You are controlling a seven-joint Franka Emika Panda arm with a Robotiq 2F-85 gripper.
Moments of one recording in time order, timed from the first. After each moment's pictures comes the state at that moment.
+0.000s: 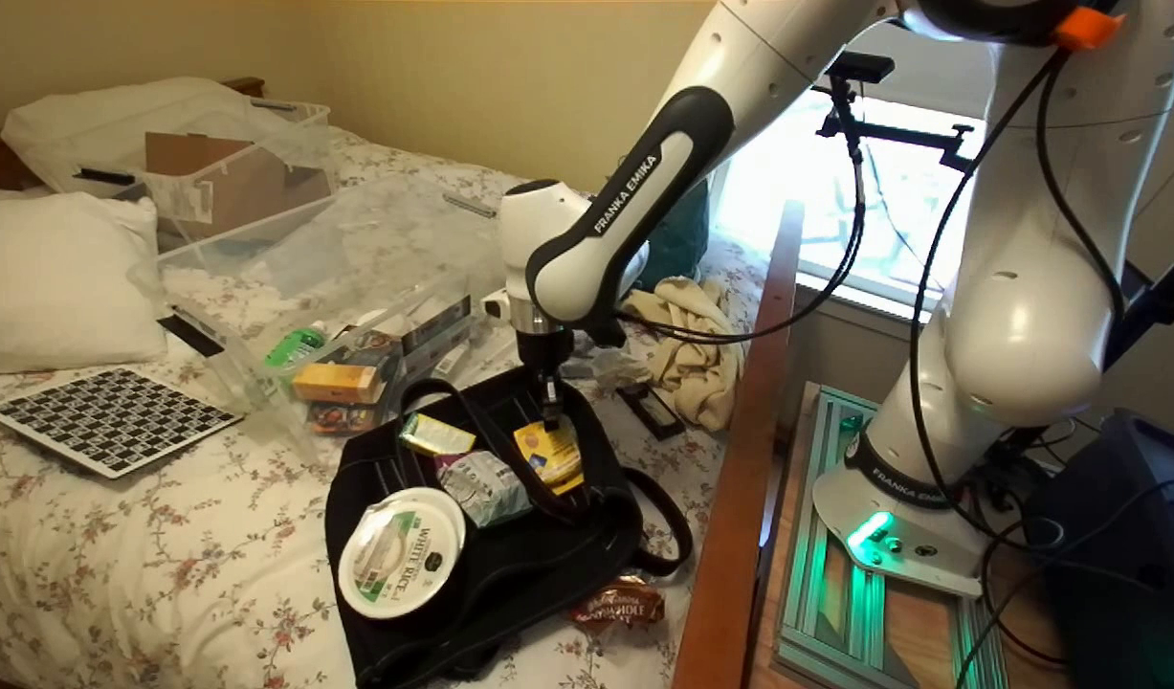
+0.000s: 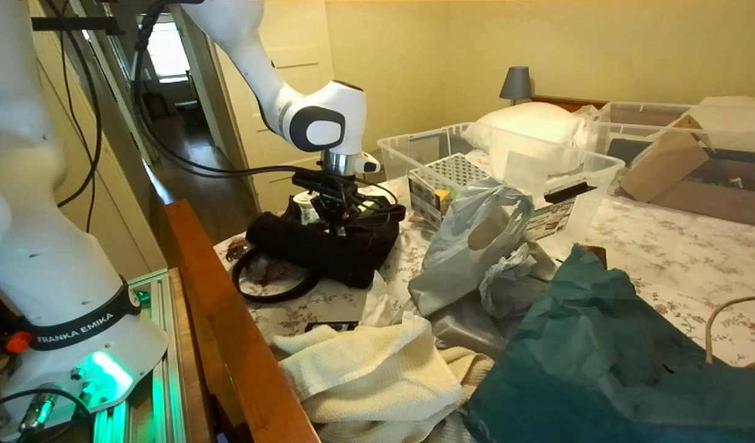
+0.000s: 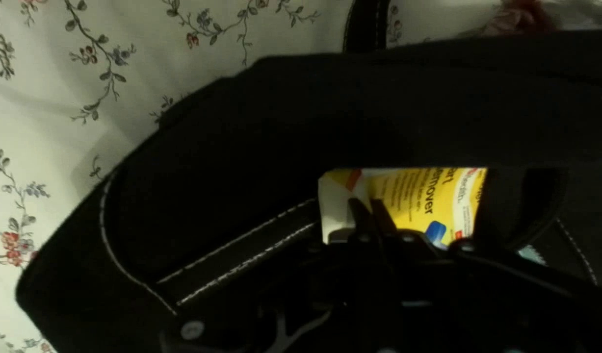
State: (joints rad) arm -0.08 0.31 0.23 -2.36 0.08 2.50 -0.56
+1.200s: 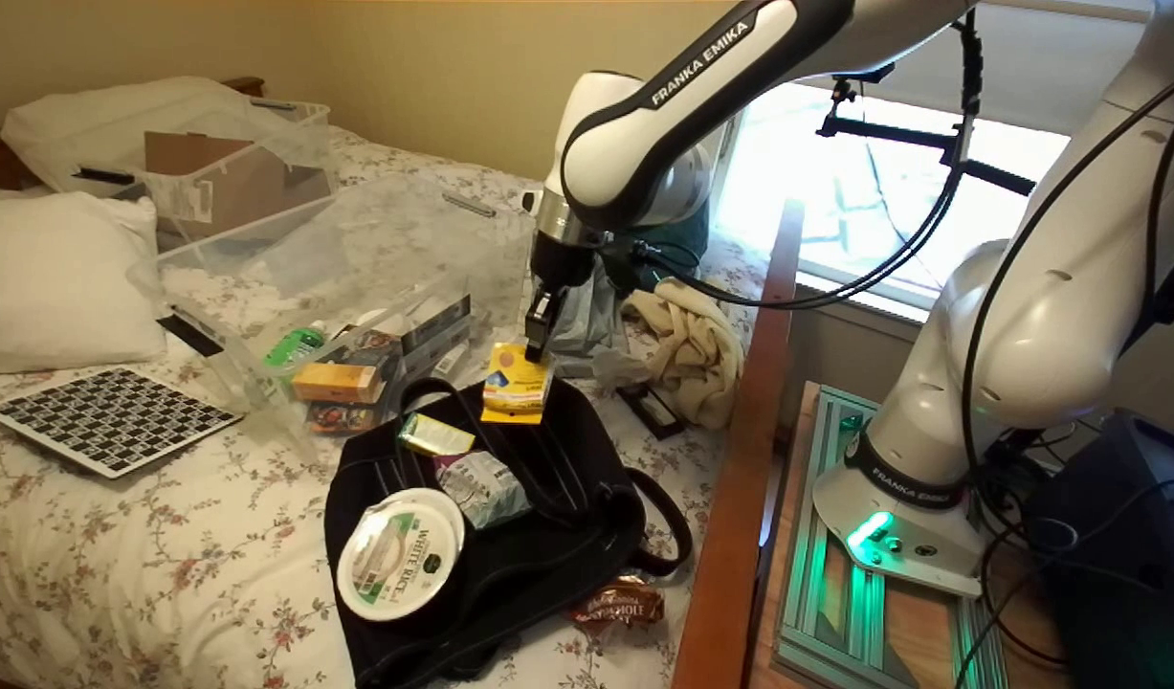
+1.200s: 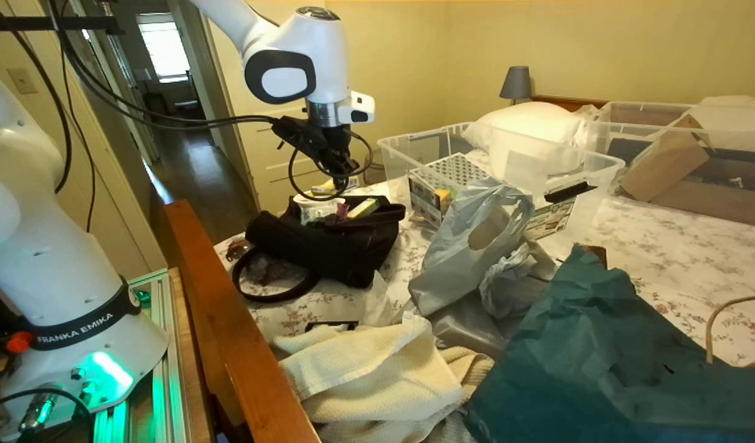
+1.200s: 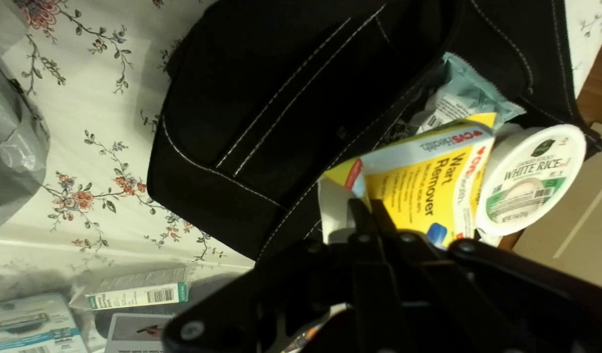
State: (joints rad) arm -0.02 -0.04 0.14 -2.50 0.45 2.56 -0.44
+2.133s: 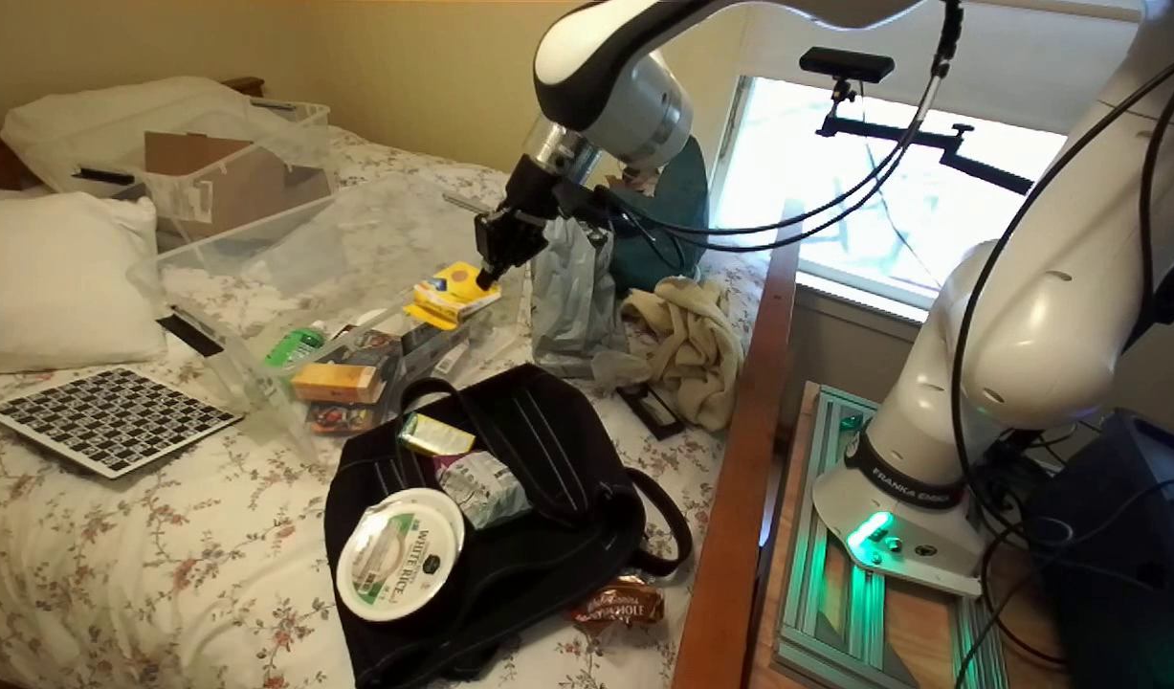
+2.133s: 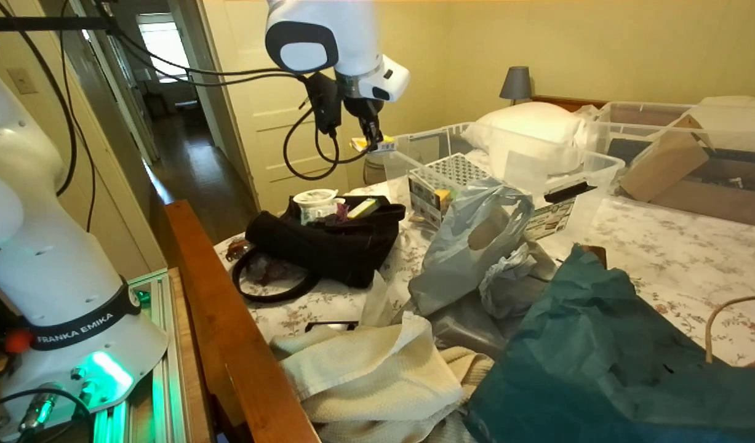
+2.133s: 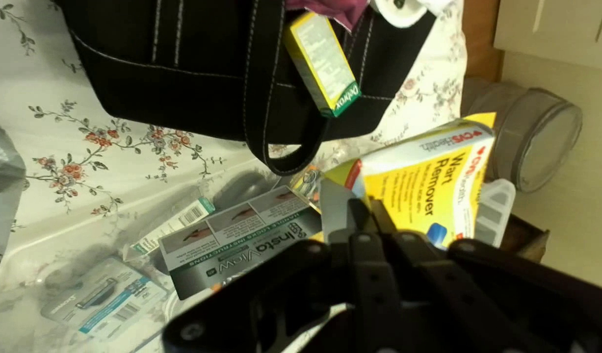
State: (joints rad) arm 0.01 -0.02 0.04 -2.33 0.75 2.55 -0.23
